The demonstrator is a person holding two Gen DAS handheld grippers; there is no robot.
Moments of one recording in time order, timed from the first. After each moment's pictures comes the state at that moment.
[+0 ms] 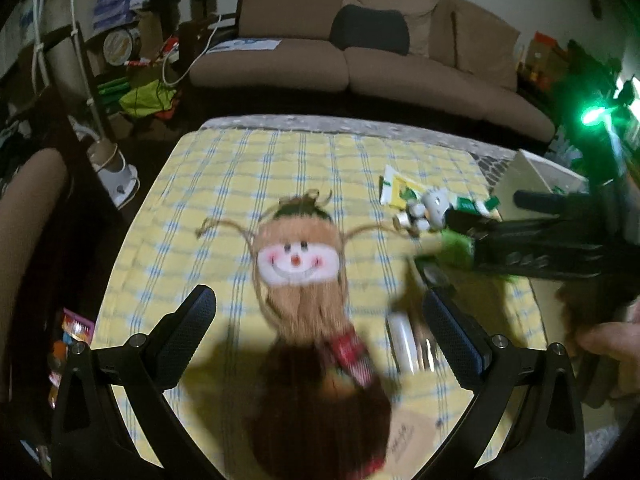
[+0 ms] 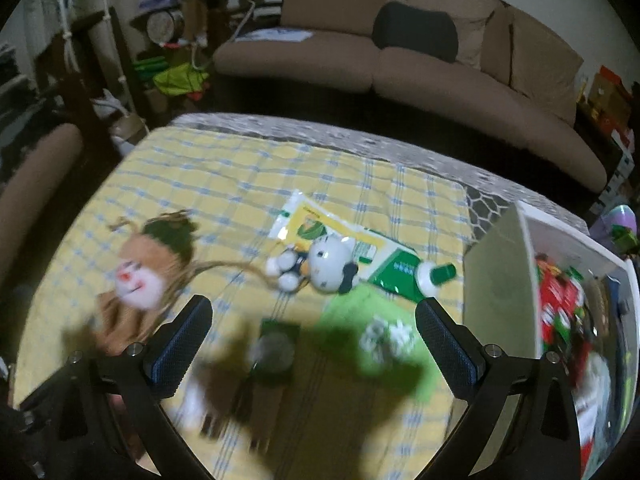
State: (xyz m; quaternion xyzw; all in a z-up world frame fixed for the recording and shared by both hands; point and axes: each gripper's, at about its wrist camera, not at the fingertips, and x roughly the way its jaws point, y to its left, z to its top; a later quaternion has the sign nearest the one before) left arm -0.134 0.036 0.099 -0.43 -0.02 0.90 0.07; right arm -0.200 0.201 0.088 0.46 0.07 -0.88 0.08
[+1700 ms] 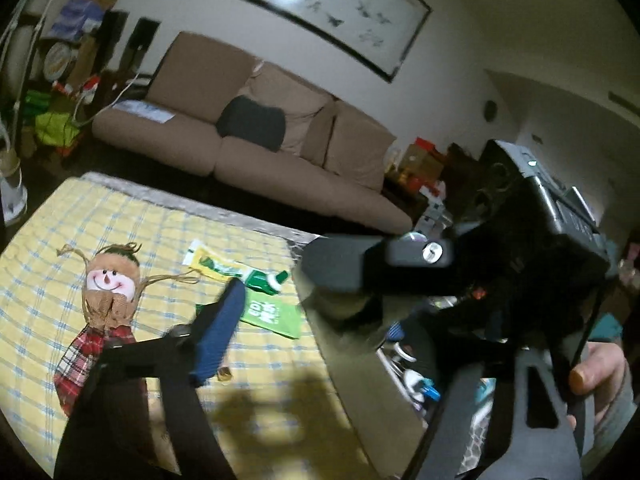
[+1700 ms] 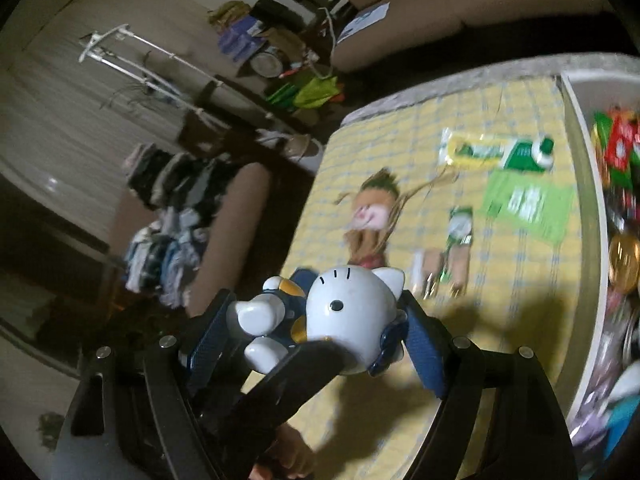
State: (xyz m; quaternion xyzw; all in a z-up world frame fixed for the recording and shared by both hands) left arm -0.009 0.099 0.174 -0.25 -0.18 0.91 0.28; right arm -0.075 0.266 0.185 0.49 -0.26 -0.76 0.35
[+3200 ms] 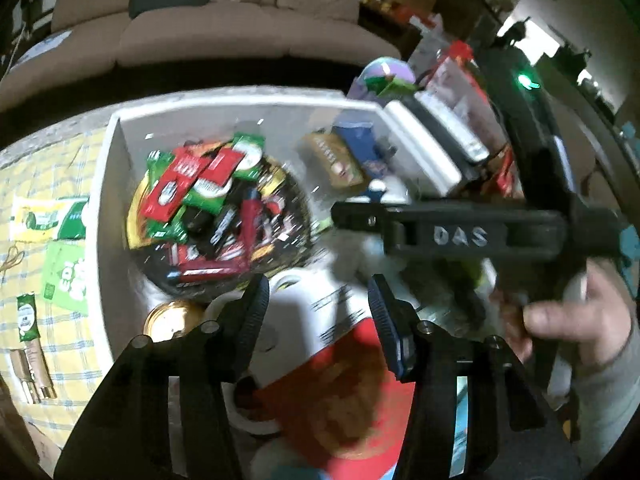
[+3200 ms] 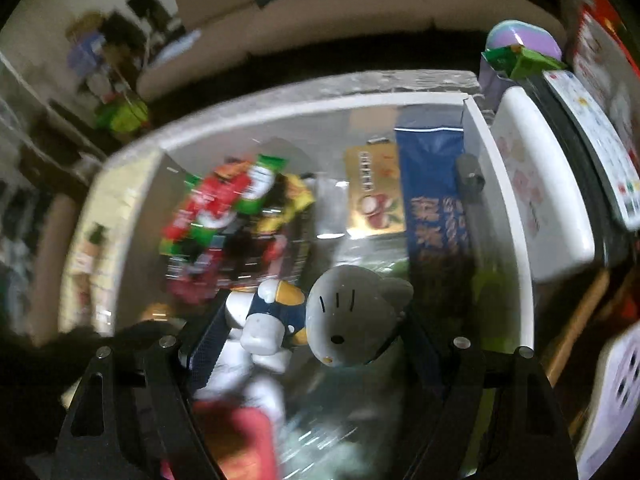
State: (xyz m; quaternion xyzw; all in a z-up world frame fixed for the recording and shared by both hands) left arm -0.094 0.408 0.119 -0.50 -0.01 0.81 0.31; right arm -0.162 0.571 0.107 0.55 -0.09 -0.83 0.07
